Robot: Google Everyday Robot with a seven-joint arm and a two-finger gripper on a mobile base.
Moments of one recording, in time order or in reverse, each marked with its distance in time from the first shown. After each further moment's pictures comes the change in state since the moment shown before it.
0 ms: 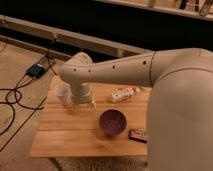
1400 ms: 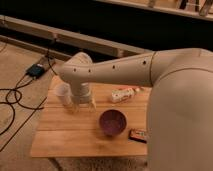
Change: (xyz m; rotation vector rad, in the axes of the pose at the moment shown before) arm 0.000 0.000 0.000 0.000 0.000 0.000
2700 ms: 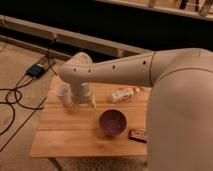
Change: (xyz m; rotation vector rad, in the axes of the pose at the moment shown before) arm -0.010 -0.004 0.001 0.011 -0.019 -0.019
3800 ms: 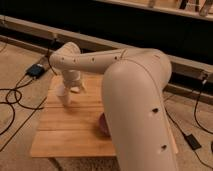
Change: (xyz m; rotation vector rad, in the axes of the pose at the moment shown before) arm -0.127 0.063 0.018 0.001 -0.093 -0.047
